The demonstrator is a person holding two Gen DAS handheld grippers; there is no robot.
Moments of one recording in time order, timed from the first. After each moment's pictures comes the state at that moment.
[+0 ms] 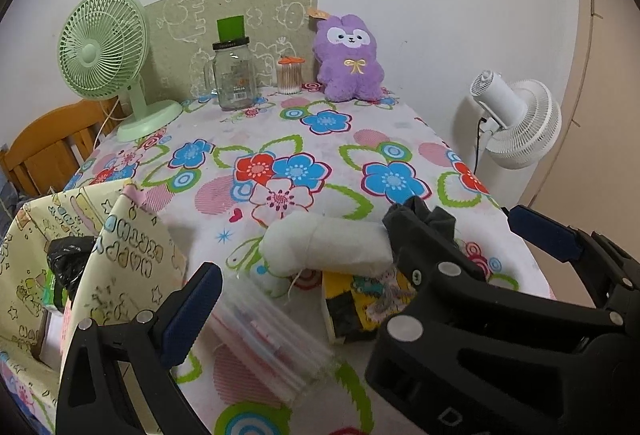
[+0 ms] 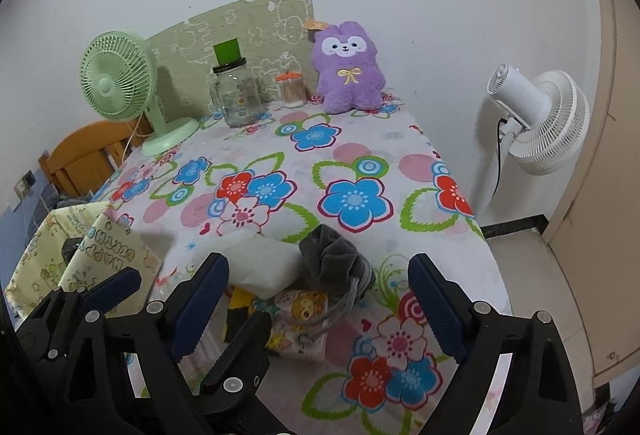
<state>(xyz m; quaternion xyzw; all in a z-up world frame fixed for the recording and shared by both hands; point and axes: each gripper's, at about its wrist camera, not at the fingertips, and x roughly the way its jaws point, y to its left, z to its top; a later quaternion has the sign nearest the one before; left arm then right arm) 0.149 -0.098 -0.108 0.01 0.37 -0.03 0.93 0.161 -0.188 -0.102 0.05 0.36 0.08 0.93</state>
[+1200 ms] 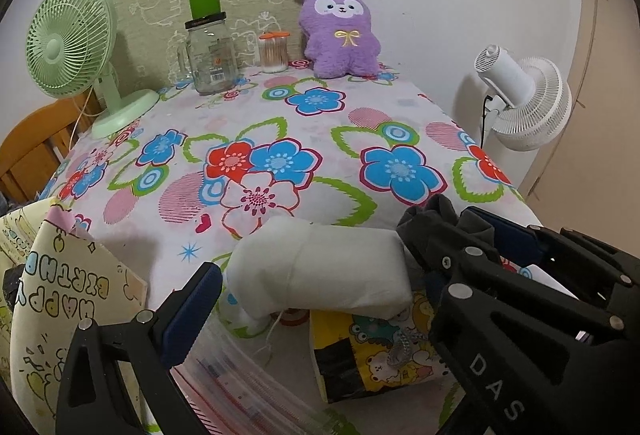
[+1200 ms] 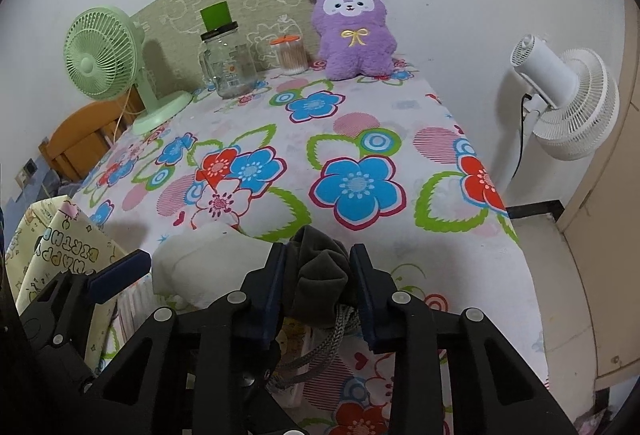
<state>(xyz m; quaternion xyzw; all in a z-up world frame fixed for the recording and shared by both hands) 0.195 -0.107 -0.136 0.03 0.40 -0.04 0.91 0.211 -0.194 -0.137 0.05 0.41 0.11 0.90</state>
